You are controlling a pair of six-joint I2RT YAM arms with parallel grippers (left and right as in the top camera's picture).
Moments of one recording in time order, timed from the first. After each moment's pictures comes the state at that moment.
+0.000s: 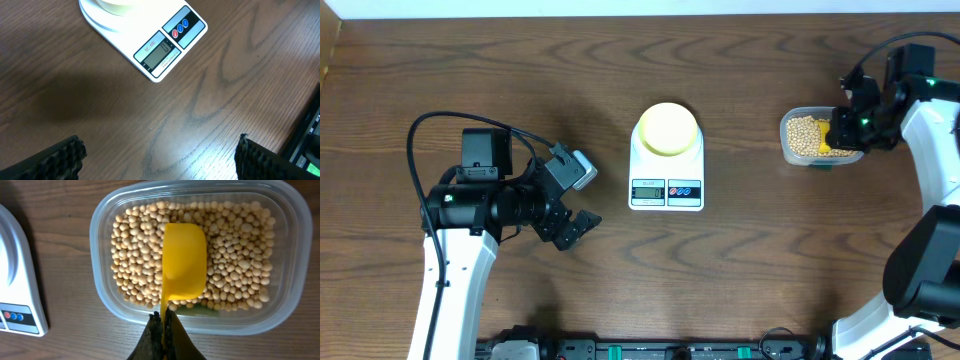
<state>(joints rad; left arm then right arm) 0.00 1.18 1.04 -1.08 0.57 0.78 -0.21 1.83 1.48 -1.01 -0.29 -0.14</state>
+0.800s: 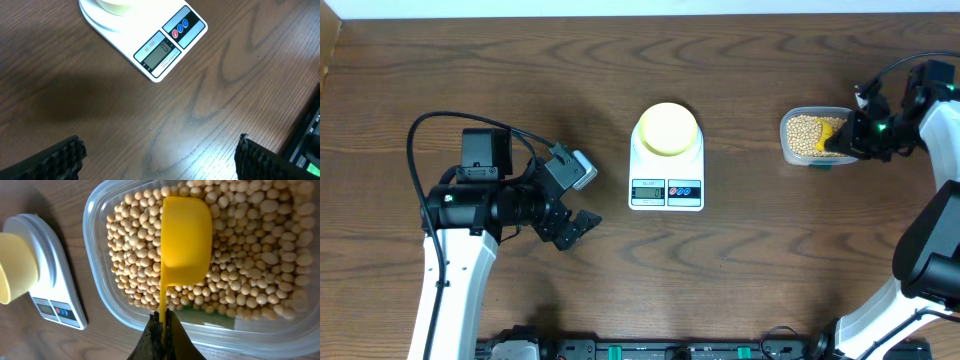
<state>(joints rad) 0.00 1.18 1.04 -1.08 0.57 0.78 -0.33 1.93 1.48 -1.03 -0.54 -0.11</state>
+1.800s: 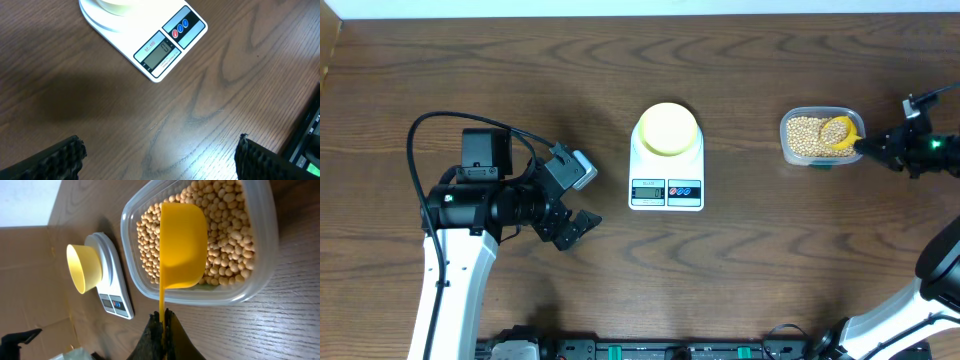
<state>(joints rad) 0.00 1.18 1.04 -1.08 0.57 0.78 -0.57 1.94 1.48 -1.14 -0.86 -0.21</state>
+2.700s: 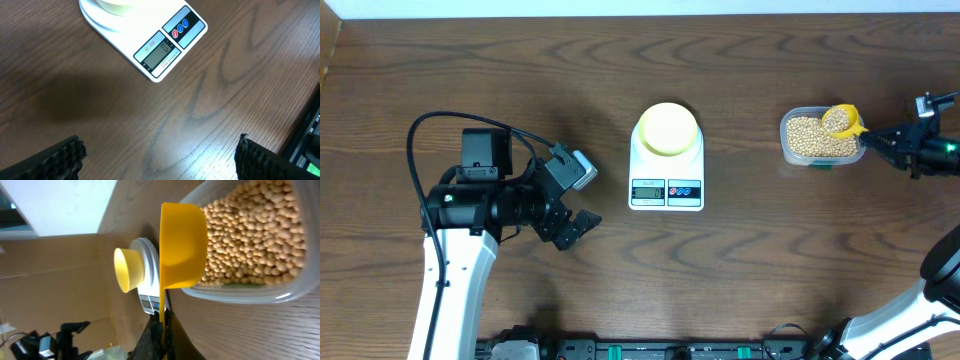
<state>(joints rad) 0.00 1.18 1.04 -1.08 0.57 0.78 -0.61 1.94 1.48 -1.21 -1.08 -0.23</state>
